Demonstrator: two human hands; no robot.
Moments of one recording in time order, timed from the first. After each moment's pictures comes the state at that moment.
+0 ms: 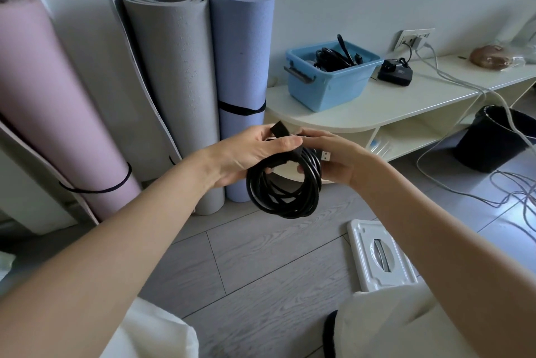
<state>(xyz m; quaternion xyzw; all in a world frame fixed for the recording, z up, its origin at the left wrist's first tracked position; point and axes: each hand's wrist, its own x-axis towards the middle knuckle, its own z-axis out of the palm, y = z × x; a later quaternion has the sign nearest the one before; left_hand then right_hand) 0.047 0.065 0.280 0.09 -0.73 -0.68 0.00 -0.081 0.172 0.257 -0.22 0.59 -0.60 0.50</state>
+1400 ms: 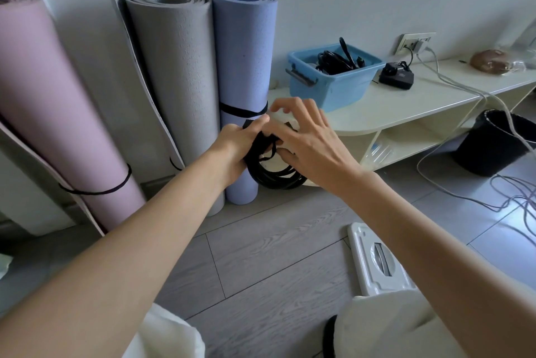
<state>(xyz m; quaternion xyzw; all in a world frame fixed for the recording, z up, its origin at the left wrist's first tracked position) 0.023 0.043 0.256 0.30 -0.57 -0.73 0.20 -0.069 0.154 0.252 -0.65 0.70 -0.17 -0.26</state>
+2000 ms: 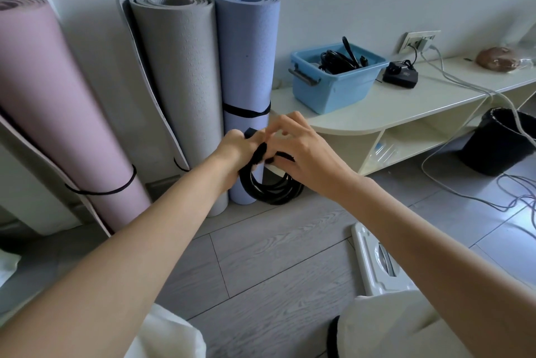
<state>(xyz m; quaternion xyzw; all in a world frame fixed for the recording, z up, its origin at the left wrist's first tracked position) 0.029 0.038 0.248 0.34 -0.68 -0.63 0.15 -0.062 0.148 0.243 -0.68 0.67 -0.28 -0.14</state>
